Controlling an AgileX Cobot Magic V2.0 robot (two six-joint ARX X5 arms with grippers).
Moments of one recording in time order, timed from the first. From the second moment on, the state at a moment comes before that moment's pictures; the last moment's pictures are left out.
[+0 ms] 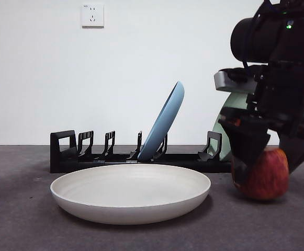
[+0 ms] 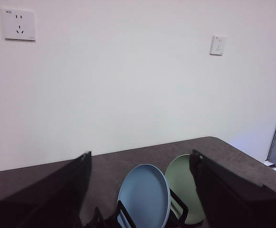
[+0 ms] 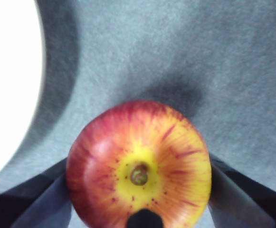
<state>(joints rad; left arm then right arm) -1.13 0.59 1.15 -0.50 -0.70 -0.09 0.47 1.57 0.95 -0.62 -0.05 0.00</state>
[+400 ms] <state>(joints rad) -1.13 0.59 1.15 -0.50 -0.72 -0.07 0.72 1.53 1.29 -0.63 -0.05 0.02</state>
